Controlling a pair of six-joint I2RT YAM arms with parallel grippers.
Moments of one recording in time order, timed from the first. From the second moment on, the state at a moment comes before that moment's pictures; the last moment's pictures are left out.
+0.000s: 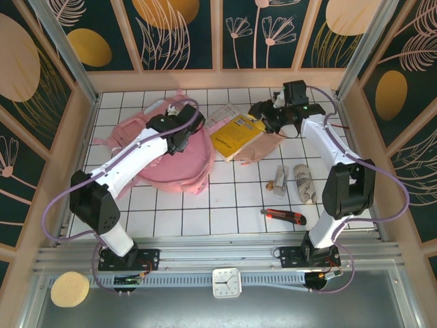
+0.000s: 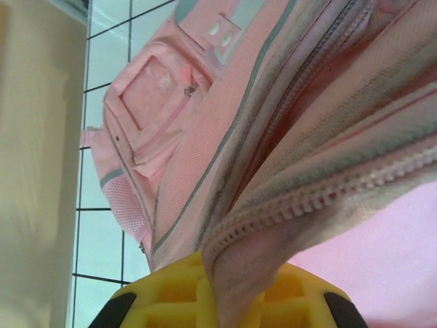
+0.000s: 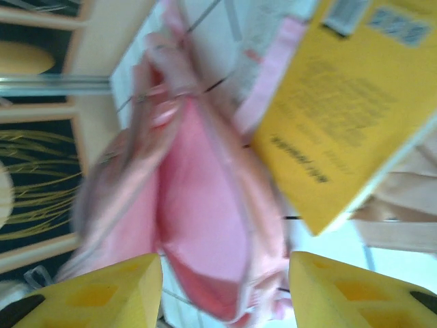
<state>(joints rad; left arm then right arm) -0.62 1.67 1.57 -1.13 -0.68 -0.41 0.22 1.72 1.47 -0.61 -0.60 0.81</state>
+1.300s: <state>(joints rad) -0.57 1.64 1.60 -1.11 -0.68 -0.28 0.53 1.85 1.11 -0.17 -0.31 1.37</state>
